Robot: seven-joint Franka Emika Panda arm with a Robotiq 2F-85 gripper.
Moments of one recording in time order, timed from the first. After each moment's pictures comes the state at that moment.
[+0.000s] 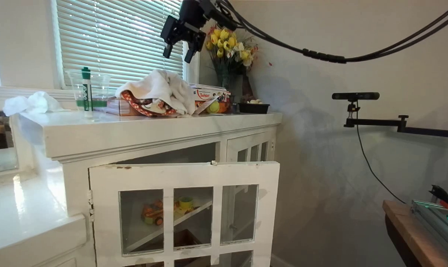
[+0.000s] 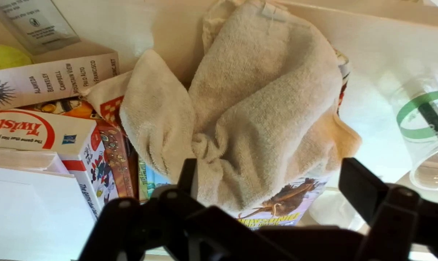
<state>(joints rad) -0.02 0.33 0.02 -1.51 -0.15 2.36 0.17</state>
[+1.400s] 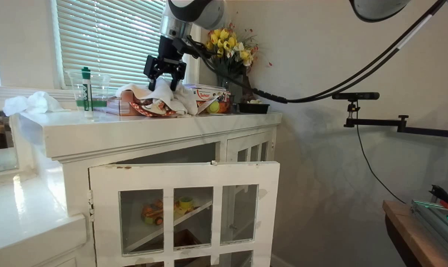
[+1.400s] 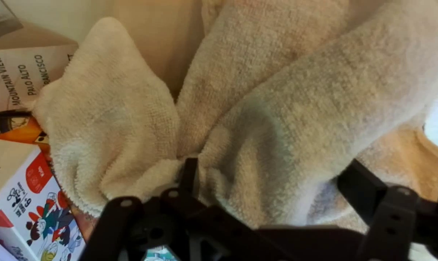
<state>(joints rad) 0.00 0.76 -0.04 -1.00 -0.12 2.15 0.16</state>
